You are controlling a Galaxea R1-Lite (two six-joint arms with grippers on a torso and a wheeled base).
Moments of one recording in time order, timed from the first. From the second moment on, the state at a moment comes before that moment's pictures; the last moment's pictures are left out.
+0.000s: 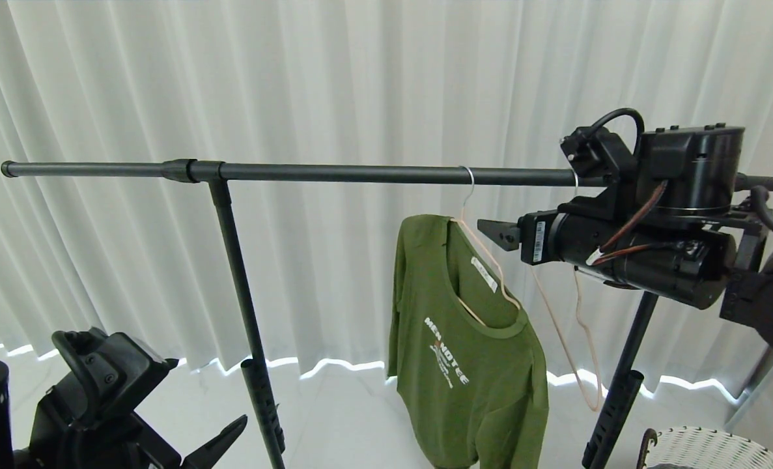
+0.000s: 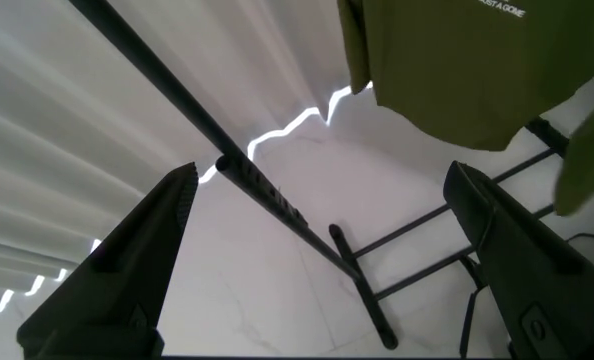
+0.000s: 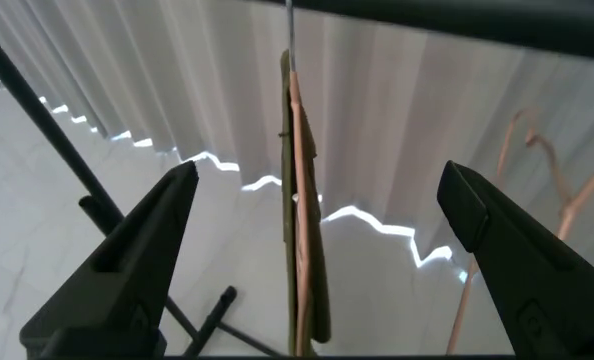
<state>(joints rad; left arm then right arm) -0.38 1.12 -0.25 -0.40 0.03 0.37 0.68 1.66 -1.07 -0.40 -0.14 0.16</state>
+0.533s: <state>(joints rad) -0.28 1.10 -0.25 -0.42 0.03 0.36 0.67 1.51 -0.93 -0.40 -0.14 0.09</state>
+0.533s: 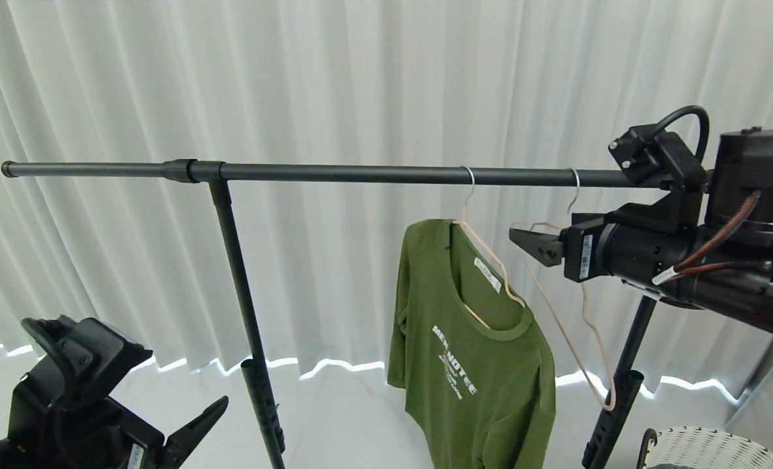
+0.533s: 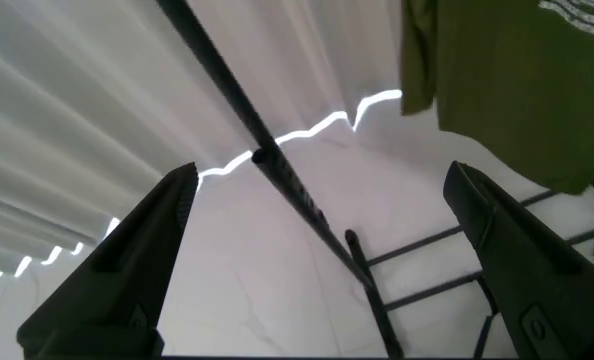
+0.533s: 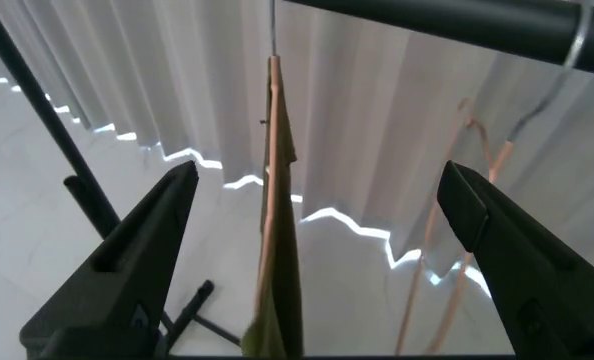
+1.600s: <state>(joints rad) 0.02 0.98 -0.17 -0.42 0.03 0.29 0.17 1.15 -0.67 -0.08 -0.15 -0.36</state>
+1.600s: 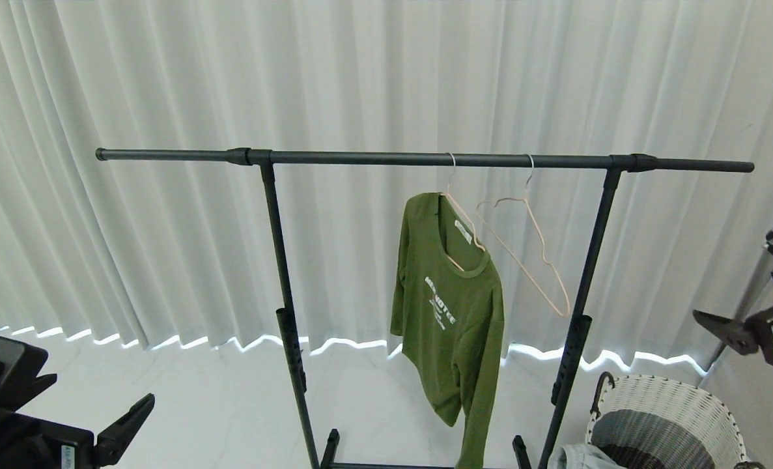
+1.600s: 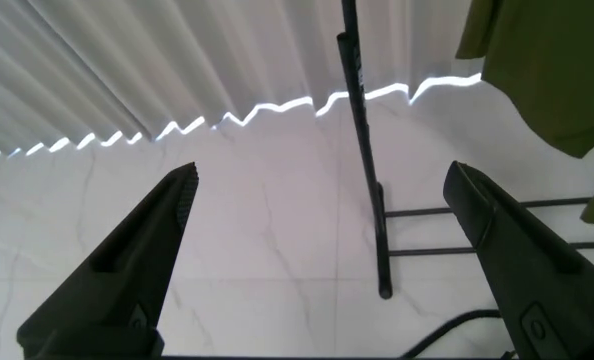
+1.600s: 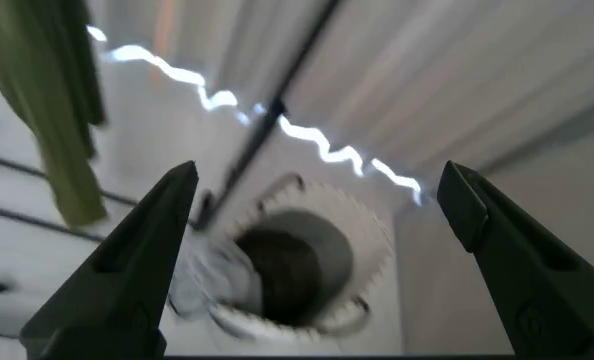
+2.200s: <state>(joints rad) 0.04 0.91 -0.13 -0.42 0.03 0.30 0.01 1.04 -0.55 -0.11 -0.16 -0.41</state>
